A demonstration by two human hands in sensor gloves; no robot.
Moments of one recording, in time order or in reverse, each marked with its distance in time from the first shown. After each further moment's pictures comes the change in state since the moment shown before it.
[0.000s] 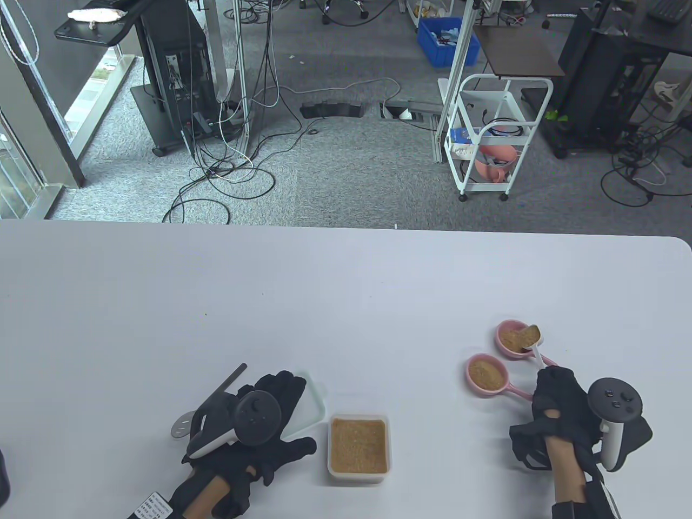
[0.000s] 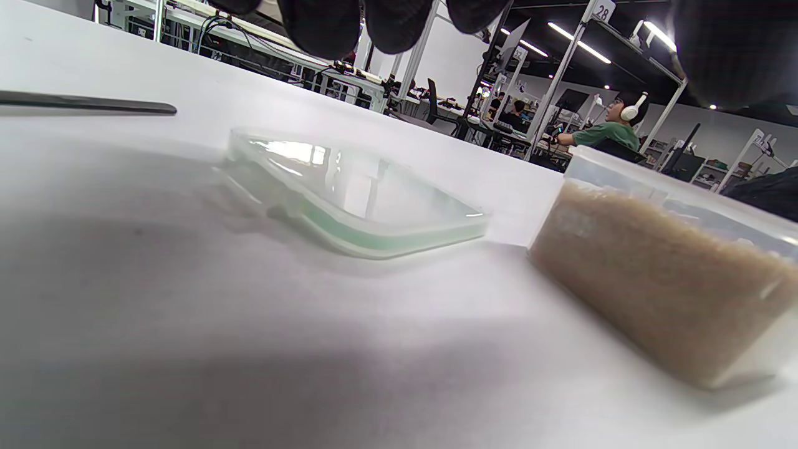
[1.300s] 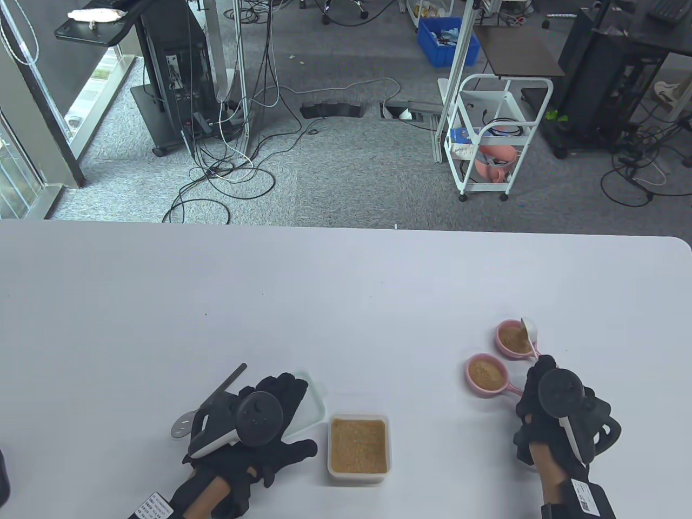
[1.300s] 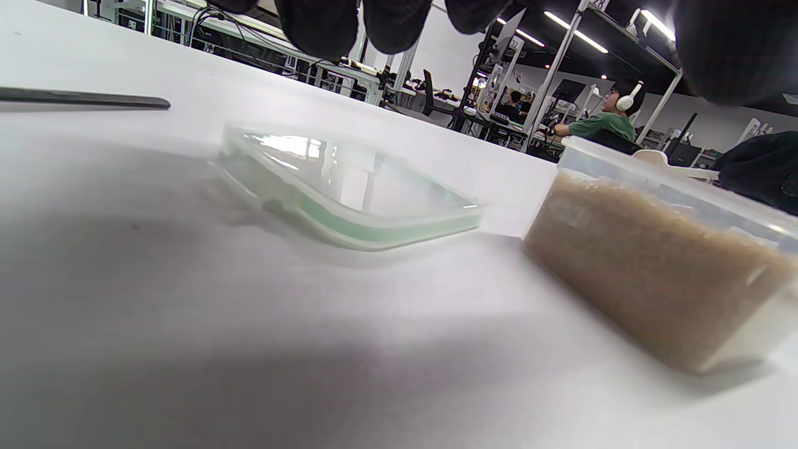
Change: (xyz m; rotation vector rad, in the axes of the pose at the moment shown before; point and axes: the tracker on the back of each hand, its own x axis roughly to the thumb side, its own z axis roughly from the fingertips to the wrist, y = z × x) left_hand 0.002 -0.002 -0.001 -0.019 -0.009 -0.010; right_hand 0.042 0.014 0.023 -0.247 -0.338 0.539
